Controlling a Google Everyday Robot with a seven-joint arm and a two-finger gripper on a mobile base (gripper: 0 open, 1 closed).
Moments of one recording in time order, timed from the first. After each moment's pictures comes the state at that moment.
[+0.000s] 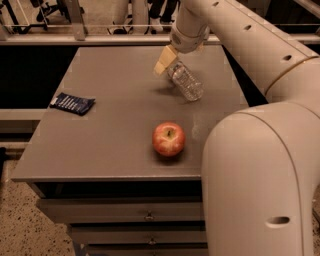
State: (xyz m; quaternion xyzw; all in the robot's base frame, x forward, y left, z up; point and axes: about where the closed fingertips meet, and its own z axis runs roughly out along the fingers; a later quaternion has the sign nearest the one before) arm 0.768 -0.085 0.880 -0.32 0.92 0.00 0.22
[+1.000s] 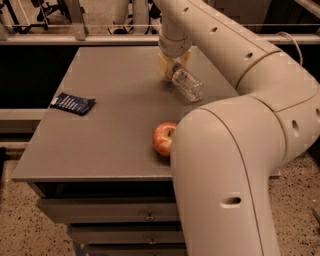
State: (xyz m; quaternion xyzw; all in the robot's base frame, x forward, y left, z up) arm 0.772 -0.076 0.857 -0.26 0.95 -0.05 0.16
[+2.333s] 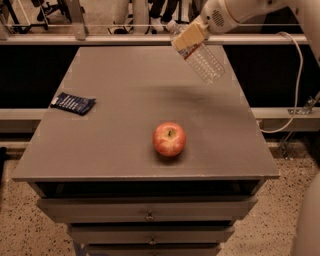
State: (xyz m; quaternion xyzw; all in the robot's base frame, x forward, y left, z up) arm 0.713 -0.097 0.984 -0.44 0.79 0.16 0.40
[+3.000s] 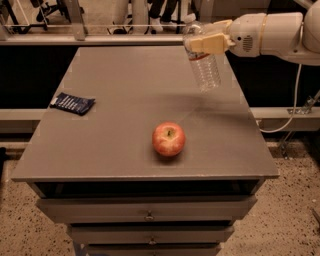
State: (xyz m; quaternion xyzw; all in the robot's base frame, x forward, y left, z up) arm 0.675 -0.125 1.001 -0.40 0.66 0.29 0.56
